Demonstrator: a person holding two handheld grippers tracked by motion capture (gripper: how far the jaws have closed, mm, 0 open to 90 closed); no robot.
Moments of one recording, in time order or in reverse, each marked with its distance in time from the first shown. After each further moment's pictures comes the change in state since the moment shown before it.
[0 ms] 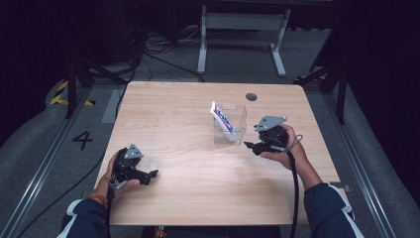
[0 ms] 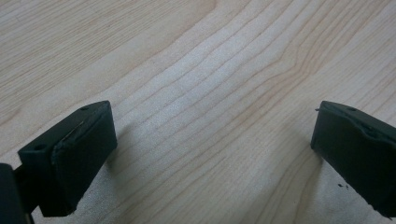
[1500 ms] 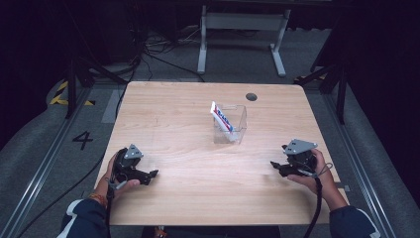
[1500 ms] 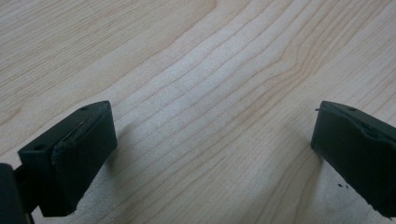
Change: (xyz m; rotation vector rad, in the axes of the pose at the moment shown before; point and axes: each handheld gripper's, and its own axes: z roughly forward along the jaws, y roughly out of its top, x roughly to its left) left arm 0.000 0.000 0.000 -0.001 0.000 -0.001; right arm 0.004 -0.097 -0.039 0.058 -0.078 0.069
